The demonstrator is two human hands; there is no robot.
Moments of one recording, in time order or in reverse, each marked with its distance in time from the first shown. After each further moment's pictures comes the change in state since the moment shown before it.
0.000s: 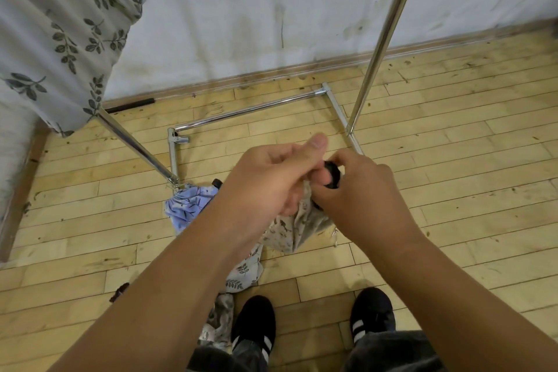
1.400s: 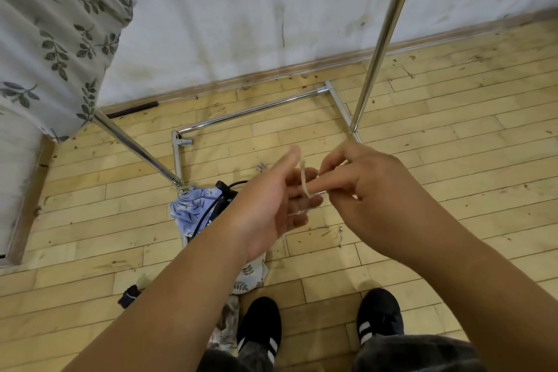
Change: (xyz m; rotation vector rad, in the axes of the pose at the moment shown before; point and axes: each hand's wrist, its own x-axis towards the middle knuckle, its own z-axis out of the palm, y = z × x) left_hand 0.028 -0.035 0.007 -0.386 -0.027 -0.389; right_hand -0.003 0.007 -0.033 -0.014 -0.102 -0.454
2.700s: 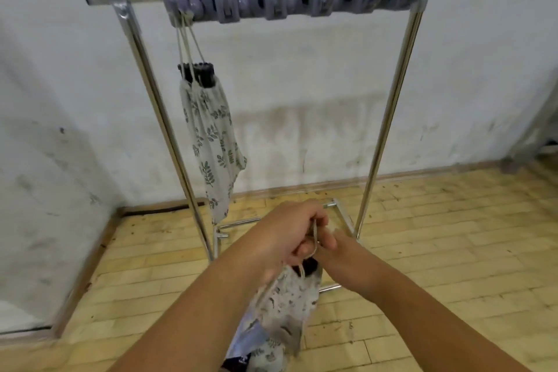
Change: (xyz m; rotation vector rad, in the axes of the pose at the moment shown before) left_hand -0.240 0.112 0.026 0.337 0.023 0.328; right_hand -0.030 -0.180 -0.048 0.339 -0.195 0.160
